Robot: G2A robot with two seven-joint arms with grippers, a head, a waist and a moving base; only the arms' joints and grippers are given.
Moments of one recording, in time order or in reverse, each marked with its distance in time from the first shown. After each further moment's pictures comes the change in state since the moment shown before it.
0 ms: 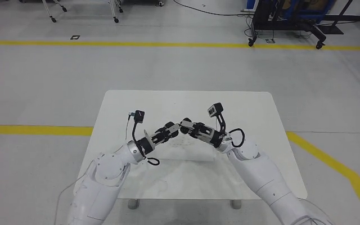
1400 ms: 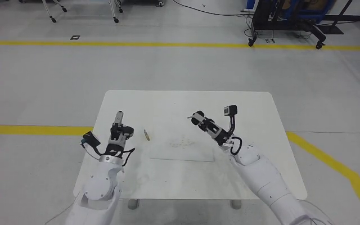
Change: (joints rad) left arm 0.247 -0.031 -0.143 -0.131 -0.250 0.184 0.650; right arm 0.017 -0.008 -0.027 0.133 -0.193 -0.292 -0.333
